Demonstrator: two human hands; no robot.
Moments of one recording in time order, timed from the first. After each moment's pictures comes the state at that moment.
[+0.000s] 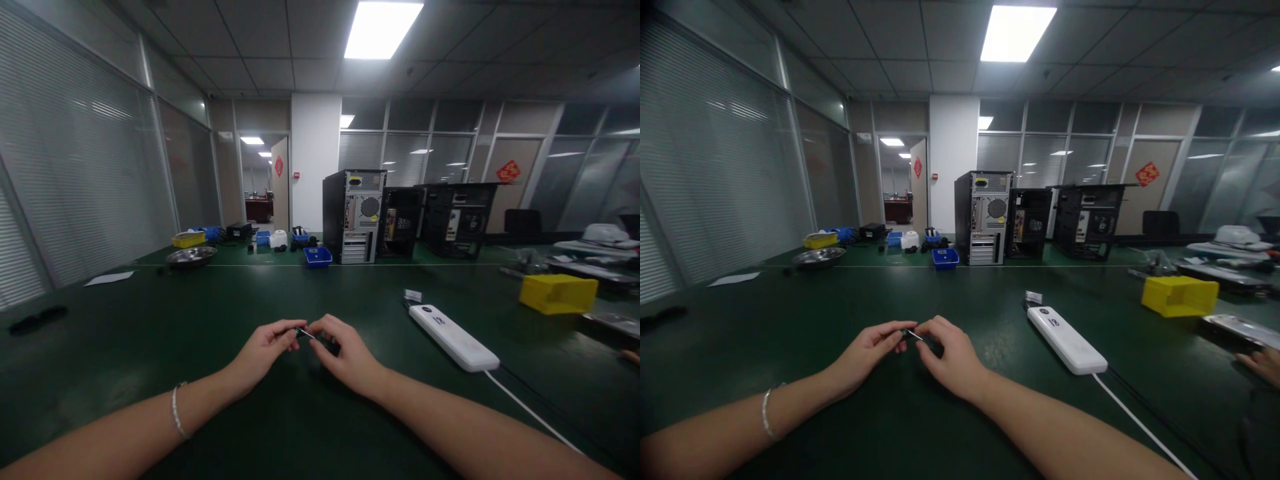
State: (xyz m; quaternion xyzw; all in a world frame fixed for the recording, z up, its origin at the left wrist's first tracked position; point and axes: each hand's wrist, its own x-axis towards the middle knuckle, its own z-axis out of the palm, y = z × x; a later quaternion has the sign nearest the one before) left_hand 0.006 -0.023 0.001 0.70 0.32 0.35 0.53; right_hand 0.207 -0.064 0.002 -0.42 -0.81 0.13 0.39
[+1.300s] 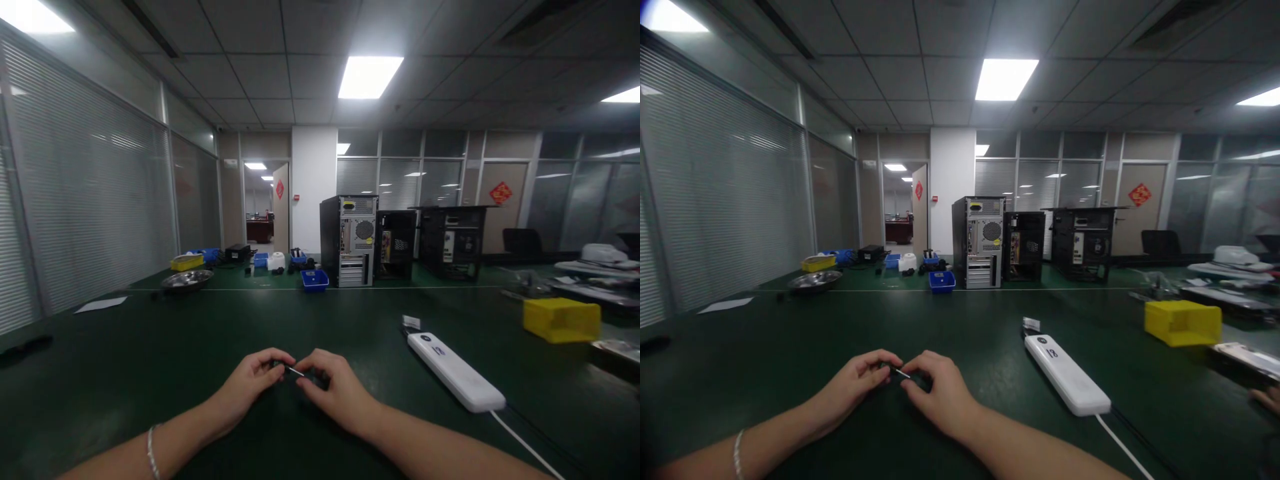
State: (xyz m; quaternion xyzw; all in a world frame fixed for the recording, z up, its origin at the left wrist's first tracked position) left_hand 0.007 -0.018 0.000 0.68 0.31 0.35 0.56; right_hand 0.210 -0.059 0.002 -0.43 -0.80 0.16 0.38
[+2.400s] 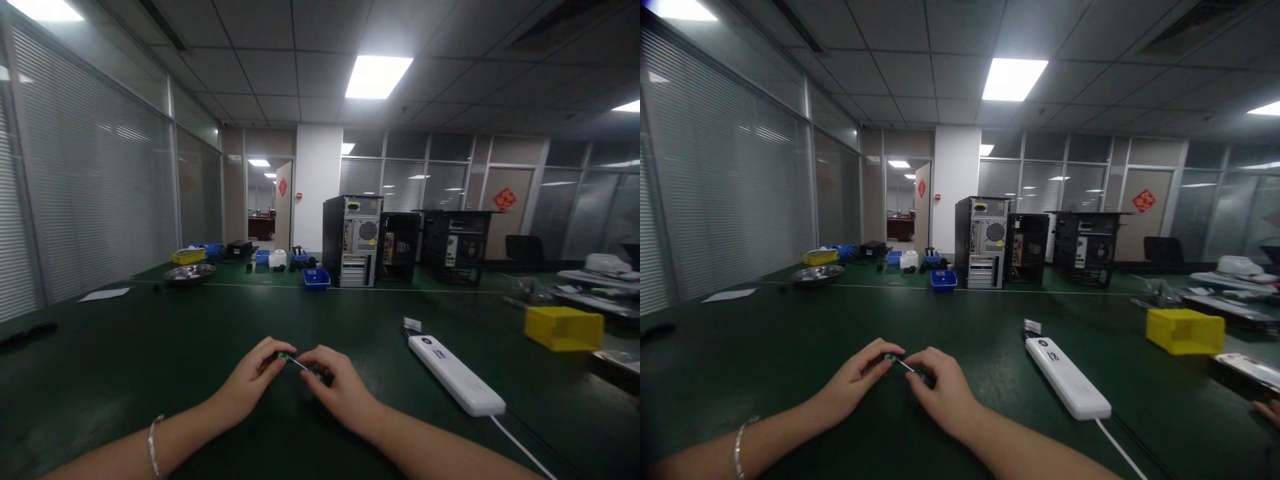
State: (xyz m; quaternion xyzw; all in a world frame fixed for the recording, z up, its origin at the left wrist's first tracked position) left_hand 0.003 -0.019 0.003 0.78 0.32 0.37 0.39; right_hand 0.207 -0.058 0.002 -0.43 -0.80 0.15 0.39
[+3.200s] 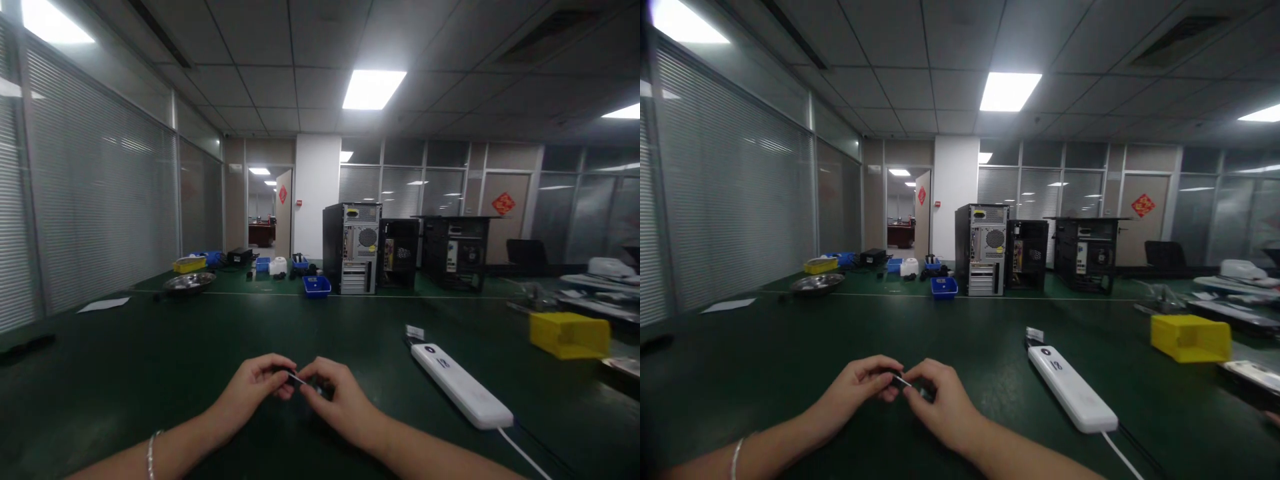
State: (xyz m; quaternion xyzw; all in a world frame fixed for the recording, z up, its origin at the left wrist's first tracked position) left_hand 0.010 -0.013 -0.004 0.65 0.28 0.39 0.59; right_hand 0.206 -0.057 -0.002 -0.41 -0.79 0.19 0.41
